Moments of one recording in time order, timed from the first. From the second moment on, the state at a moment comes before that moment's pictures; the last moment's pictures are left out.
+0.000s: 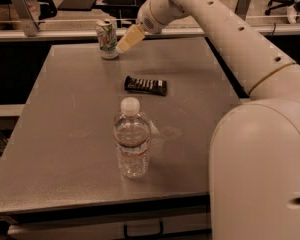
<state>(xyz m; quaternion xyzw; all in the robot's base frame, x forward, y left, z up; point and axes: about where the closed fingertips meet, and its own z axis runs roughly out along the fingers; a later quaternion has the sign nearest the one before) 0.814 0.046 0.917 -0.51 0.74 0.10 0.43</state>
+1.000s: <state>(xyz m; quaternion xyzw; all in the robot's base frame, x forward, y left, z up) 0.833 0.091 0.908 -0.48 0.72 0.16 0.48</state>
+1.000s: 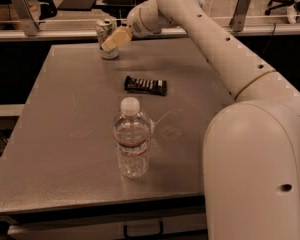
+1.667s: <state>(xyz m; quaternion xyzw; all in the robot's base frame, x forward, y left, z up) 0.840 0.119 0.909 -0.47 0.72 0.18 0.49</state>
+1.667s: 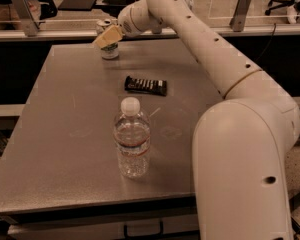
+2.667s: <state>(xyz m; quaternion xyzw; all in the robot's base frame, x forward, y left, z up) 0.832 0.138 0.907 -0.49 0.70 0.20 0.47</state>
